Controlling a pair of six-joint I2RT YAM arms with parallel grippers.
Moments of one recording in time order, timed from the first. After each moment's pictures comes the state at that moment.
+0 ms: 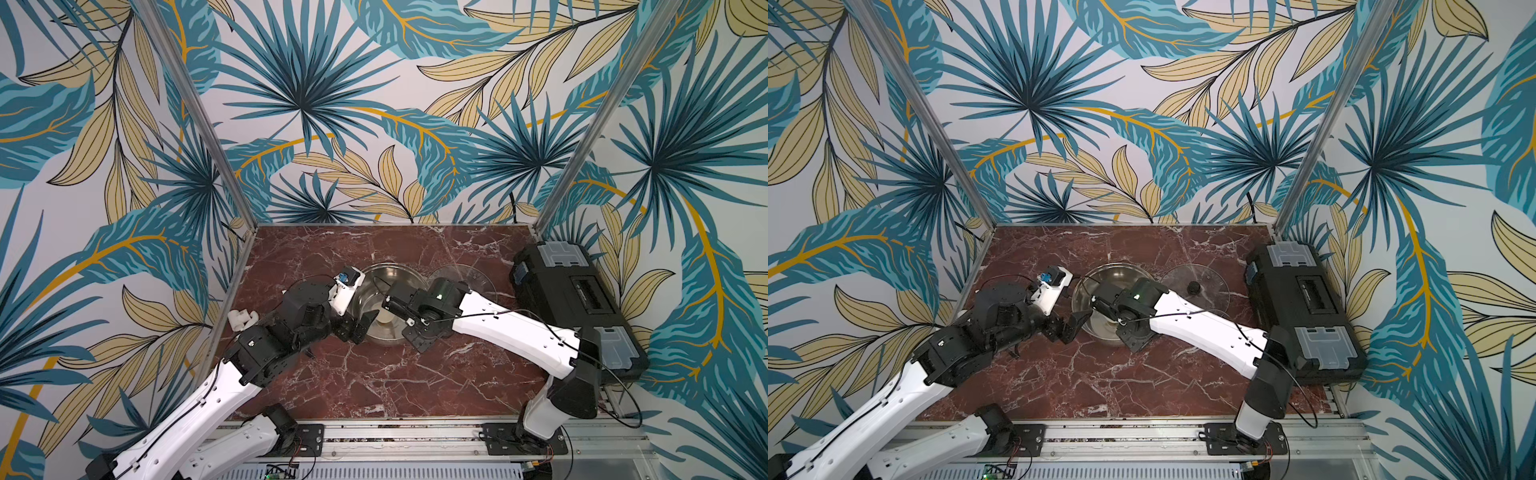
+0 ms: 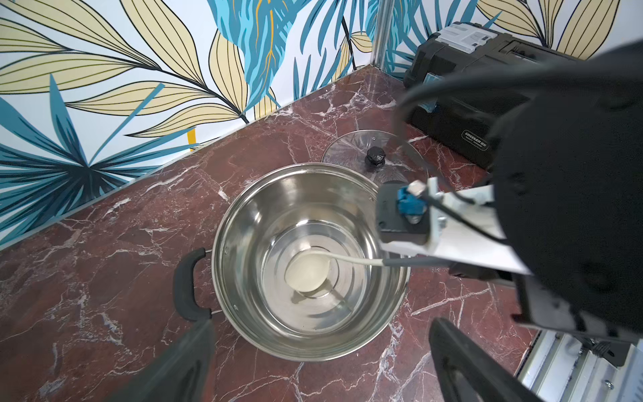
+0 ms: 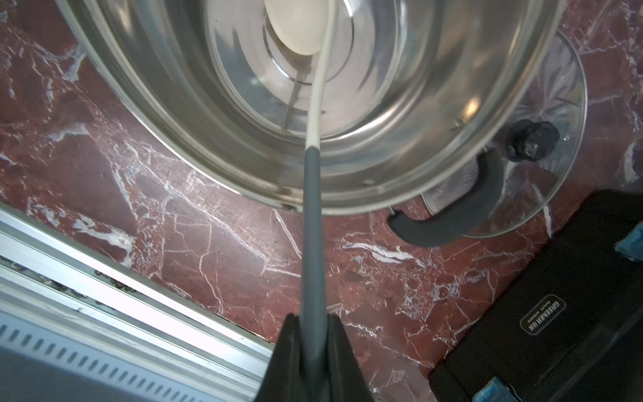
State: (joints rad) left arm -0.70 0.87 1.02 -0.63 -0.02 -0.04; right arm 1.01 1.65 1.60 -1.39 0.28 0.30
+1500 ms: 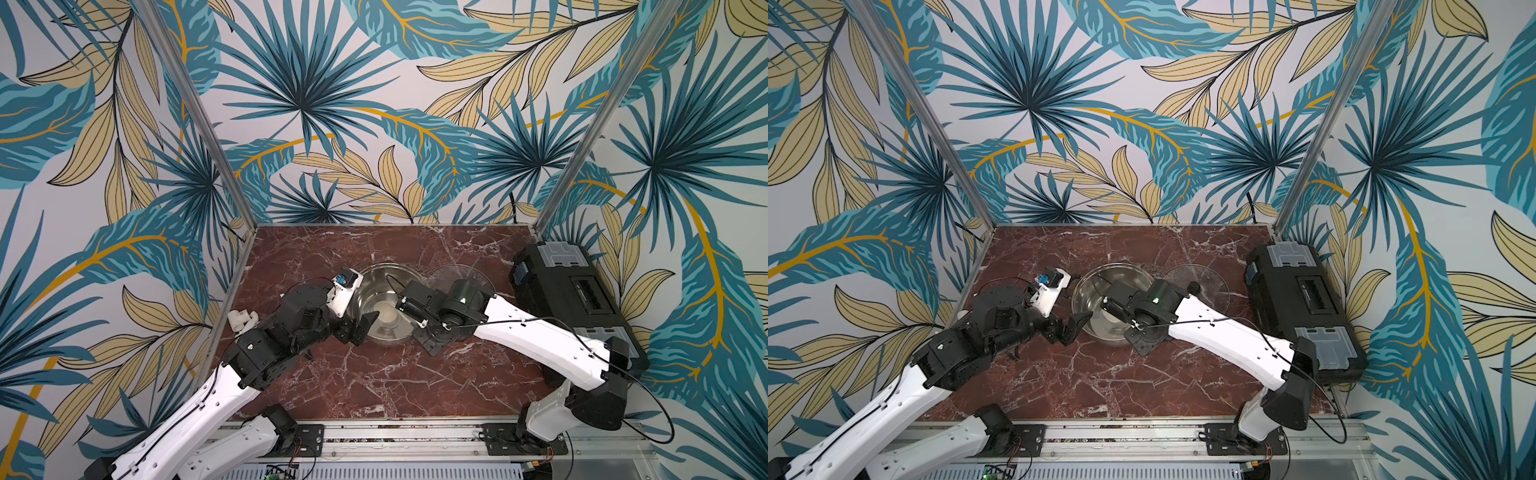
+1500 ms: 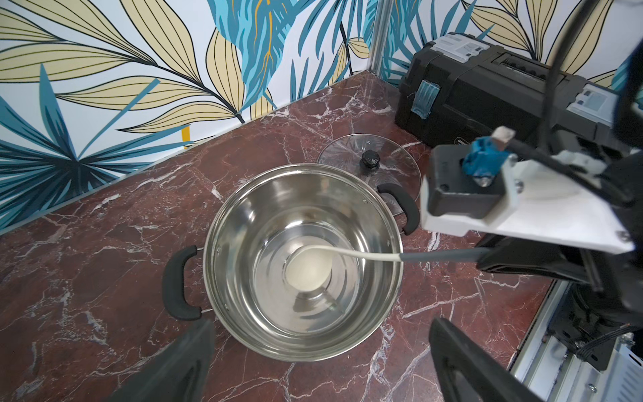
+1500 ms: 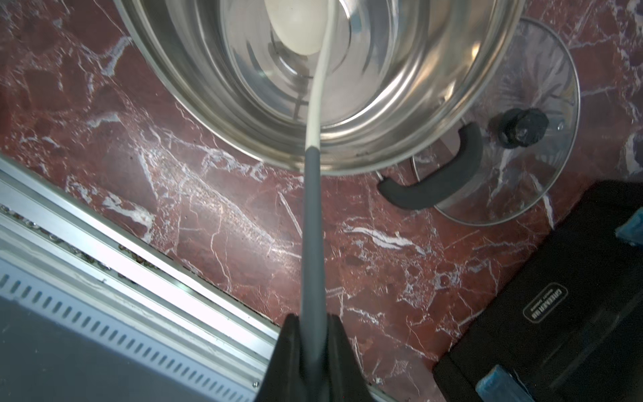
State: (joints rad) left arm -0.70 0.85 0.99 -0.61 0.00 -0.07; right arm 1.02 1.54 1.57 -1.42 0.26 0.31
